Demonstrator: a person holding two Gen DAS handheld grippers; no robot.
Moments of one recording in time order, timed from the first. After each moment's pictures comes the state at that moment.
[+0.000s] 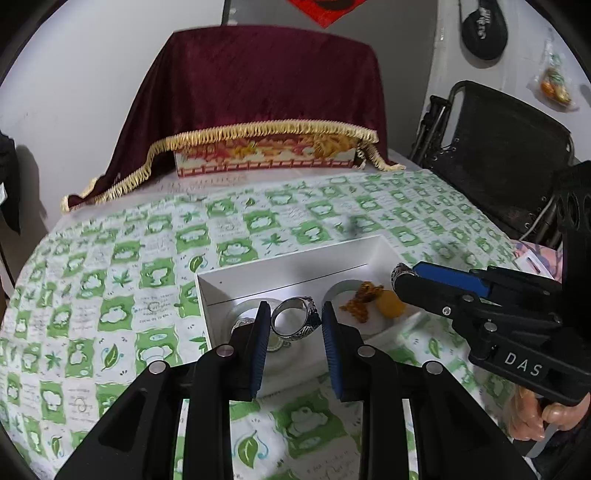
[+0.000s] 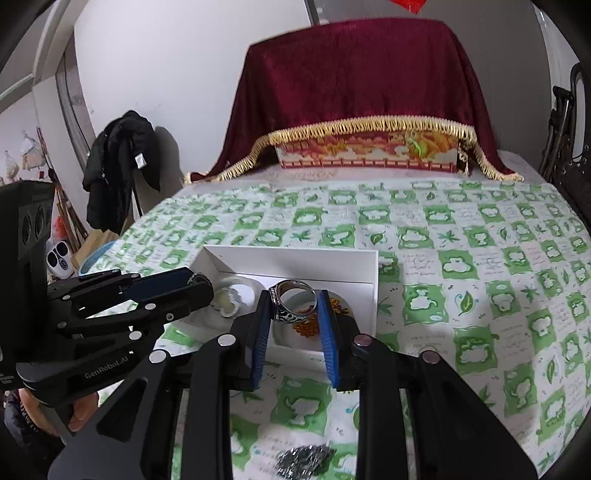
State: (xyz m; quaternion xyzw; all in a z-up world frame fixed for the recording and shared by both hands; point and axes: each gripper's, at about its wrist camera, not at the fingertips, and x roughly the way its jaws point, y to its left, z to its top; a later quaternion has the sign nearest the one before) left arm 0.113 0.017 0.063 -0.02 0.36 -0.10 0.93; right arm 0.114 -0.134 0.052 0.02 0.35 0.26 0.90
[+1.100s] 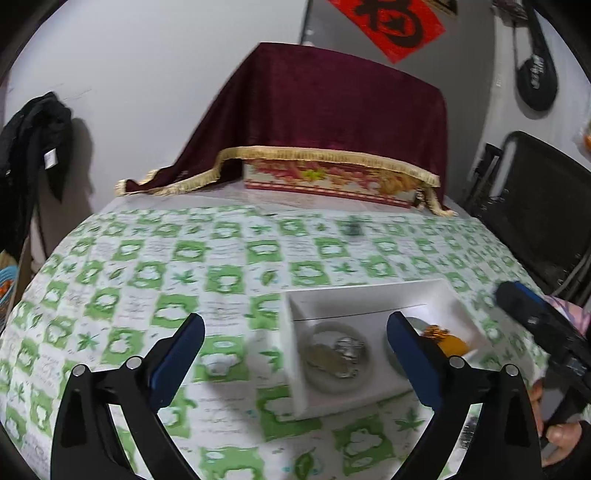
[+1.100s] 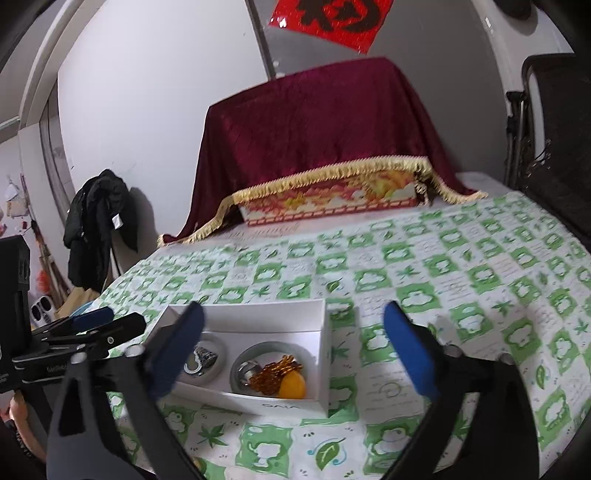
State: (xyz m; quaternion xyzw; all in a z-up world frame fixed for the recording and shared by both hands) left arm 0.107 0.063 0.068 -0.07 0.32 0.01 0.95; right arm 0.110 -0.172 0.058 0.09 0.24 0.20 0.95
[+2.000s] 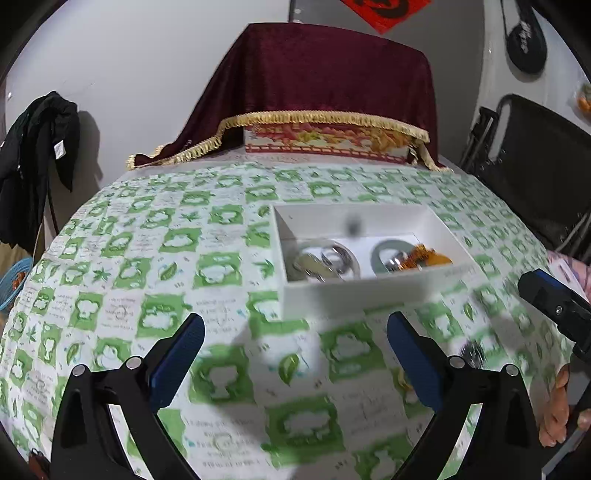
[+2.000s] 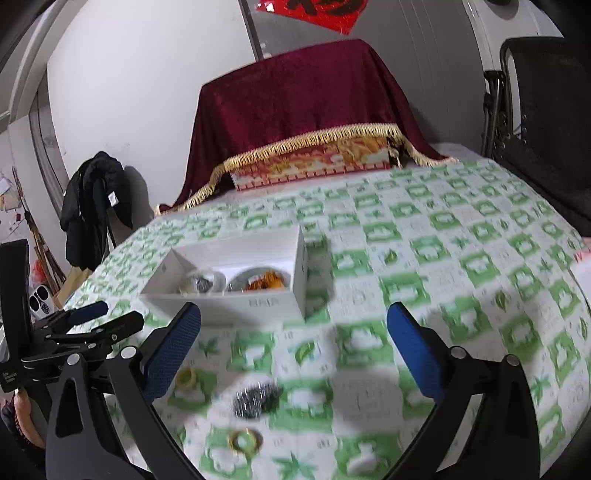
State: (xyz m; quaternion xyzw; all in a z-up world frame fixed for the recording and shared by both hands) left arm 0.048 0.031 0.043 -0.04 0.36 0.01 0.93; right arm 0.045 -0.203 0.038 0.08 0.31 0.19 0.93
